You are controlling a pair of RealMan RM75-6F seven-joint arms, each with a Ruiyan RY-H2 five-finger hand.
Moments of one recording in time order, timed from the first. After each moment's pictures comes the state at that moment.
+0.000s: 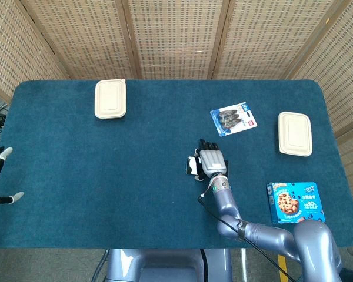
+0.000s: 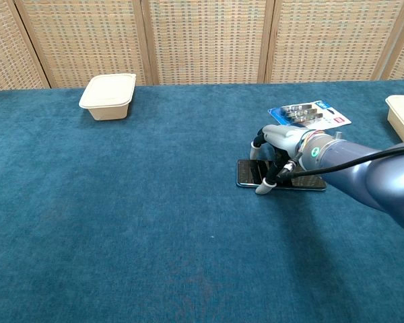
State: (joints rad) left arm -0.20 -0.97 -0.10 -1.72 1.24 1.24 0.01; right arm 0.93 -1.86 0.30 -1.19 -0.51 0.92 -0.63
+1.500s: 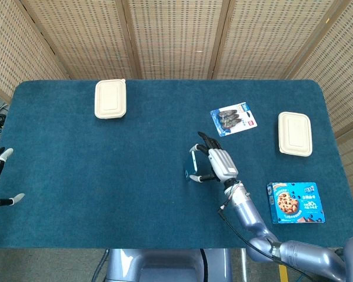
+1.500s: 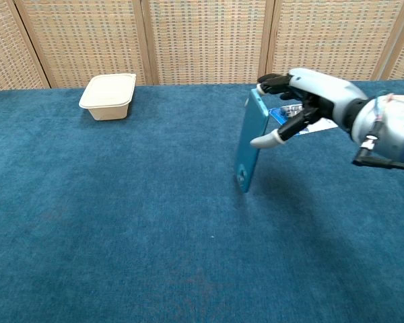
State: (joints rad) left arm -0.18 -0.96 -0.08 -1.74 1.28 1.29 0.01; right arm 0.68 -1.60 0.29 -1.56 -1.08 1.02 0.04
